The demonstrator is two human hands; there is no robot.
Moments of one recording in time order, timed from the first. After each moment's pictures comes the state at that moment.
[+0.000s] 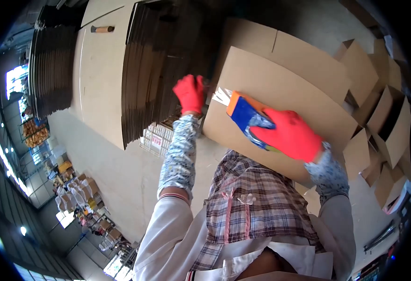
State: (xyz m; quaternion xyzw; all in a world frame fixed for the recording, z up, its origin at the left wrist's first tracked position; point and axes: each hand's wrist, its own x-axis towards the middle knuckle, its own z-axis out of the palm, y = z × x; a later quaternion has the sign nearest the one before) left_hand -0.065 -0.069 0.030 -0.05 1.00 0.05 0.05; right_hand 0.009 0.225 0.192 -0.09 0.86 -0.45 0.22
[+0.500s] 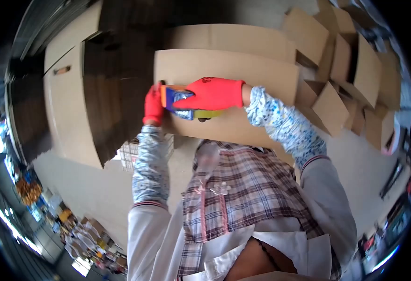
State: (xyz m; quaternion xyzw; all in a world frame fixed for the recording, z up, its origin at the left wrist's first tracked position) left_hand -0.042 -0.040 0.025 -0.11 0.78 0.58 0.19; right_hand -0.005 0.244 0.212 -0.19 0.82 -0.44 0.33
